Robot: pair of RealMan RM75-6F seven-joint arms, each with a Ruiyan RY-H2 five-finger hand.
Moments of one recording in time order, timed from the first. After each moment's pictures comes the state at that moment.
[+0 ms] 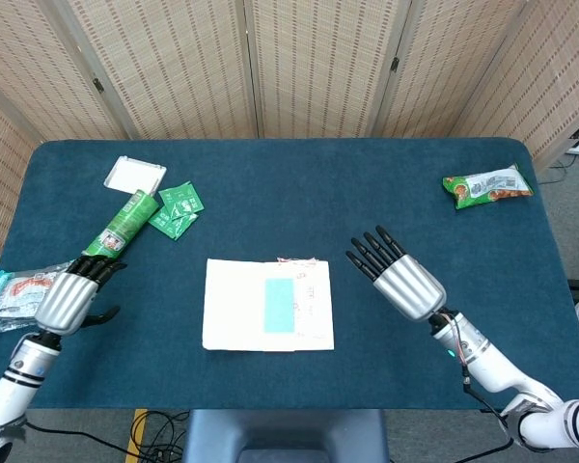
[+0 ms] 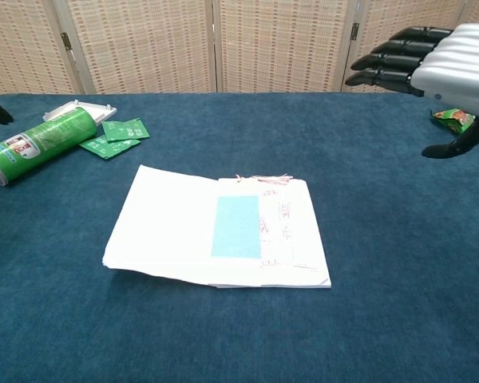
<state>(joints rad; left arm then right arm) -0.40 -1.33 -0.09 -1.20 1.66 1.29 -0.10 0.67 -1.24 -0.06 -1.55 -1.58 1.26 -0.58</state>
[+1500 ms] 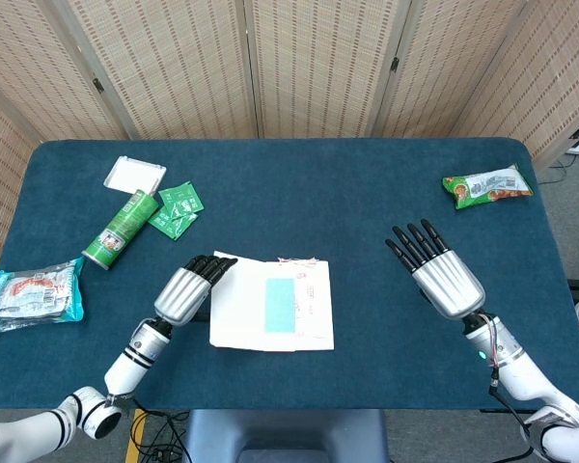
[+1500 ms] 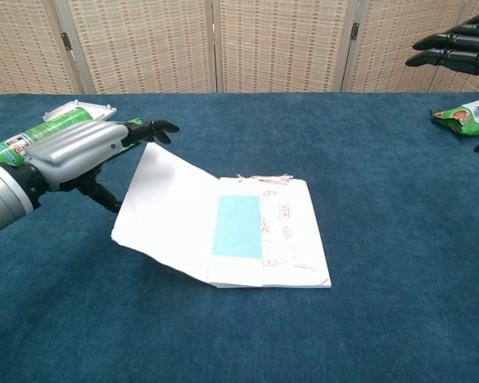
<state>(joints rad) -0.63 -1.69 -0.12 -1.16 1.59 1.16 0.04 0.53 -1.20 0.02 -1.50 -1.59 1.28 -0.43</state>
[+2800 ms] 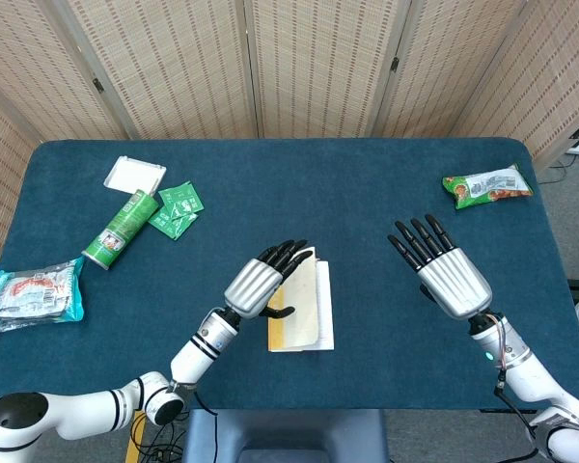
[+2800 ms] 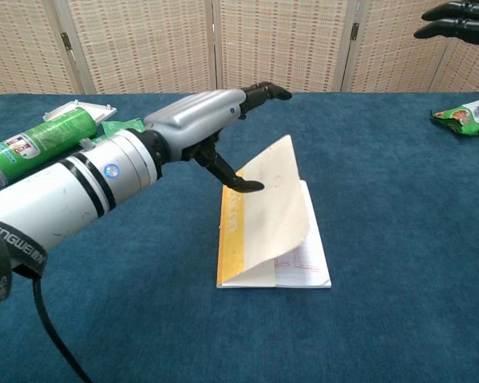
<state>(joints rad) -0.86 -1.83 -0.25 -1.29 1.42 1.03 0.17 0.49 -1.19 0.07 -1.50 -1.66 1.33 -0.37</state>
